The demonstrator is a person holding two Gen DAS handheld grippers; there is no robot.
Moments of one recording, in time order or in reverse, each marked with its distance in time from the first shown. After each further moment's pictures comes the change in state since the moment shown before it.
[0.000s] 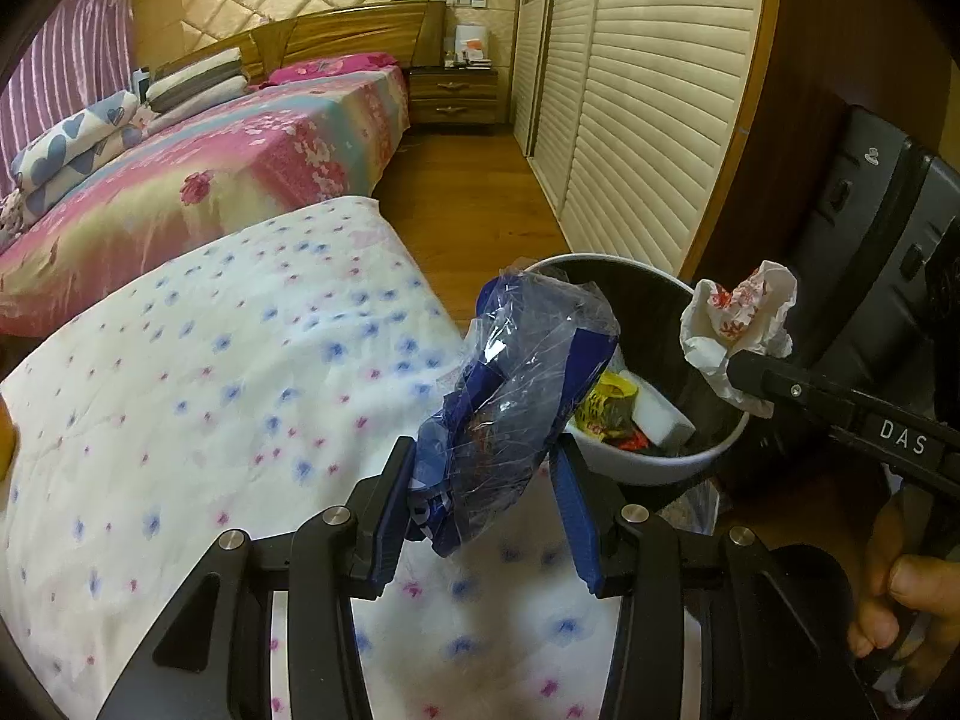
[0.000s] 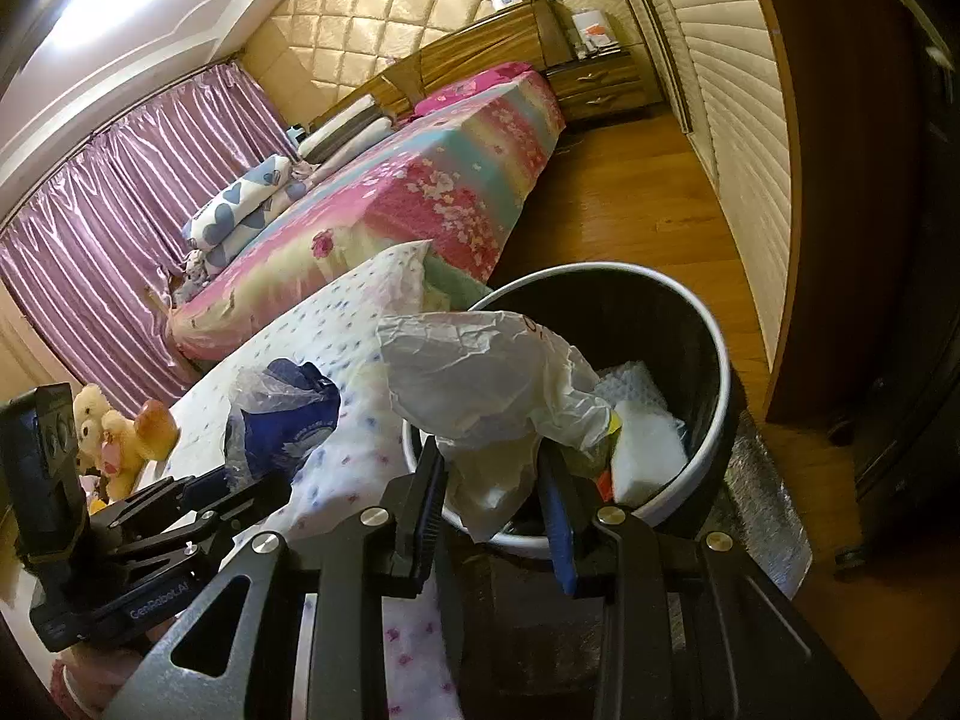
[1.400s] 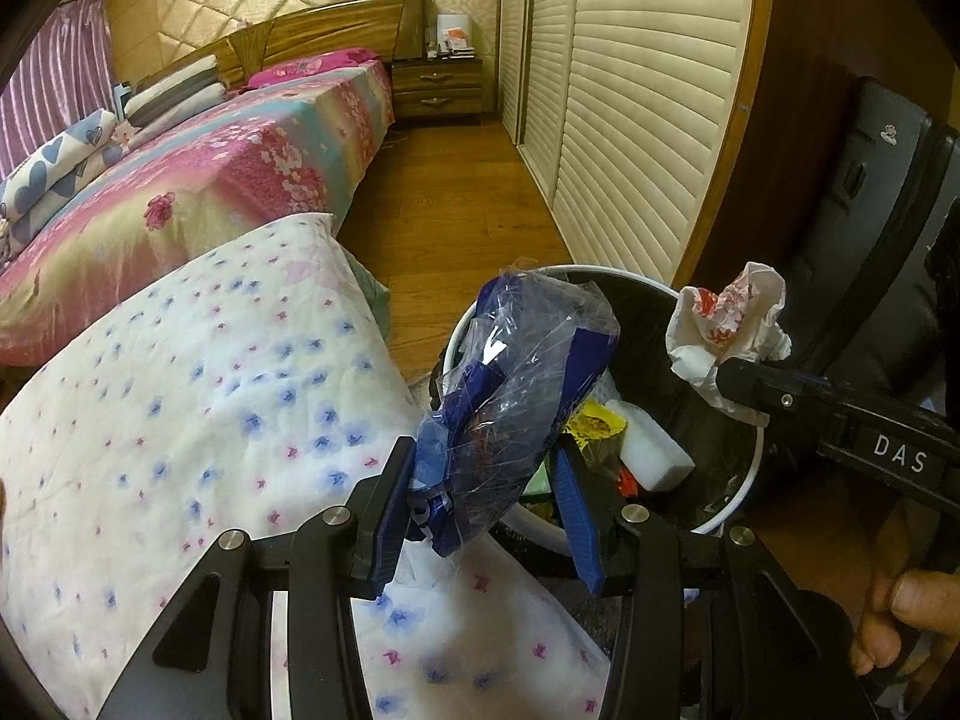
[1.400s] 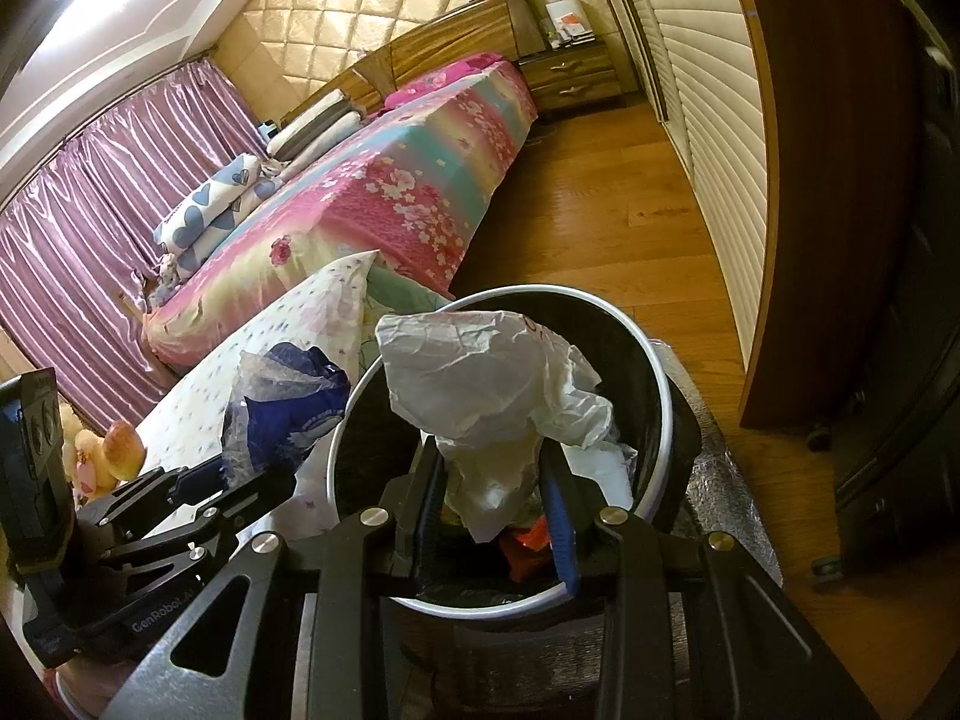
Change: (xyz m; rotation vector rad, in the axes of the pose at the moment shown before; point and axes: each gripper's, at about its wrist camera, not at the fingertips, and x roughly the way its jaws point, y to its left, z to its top) left arm 0.039 -0.034 0.031 0.047 0.035 0.016; right arm 0.020 -0.027 0.026 0.024 0.038 -0.047
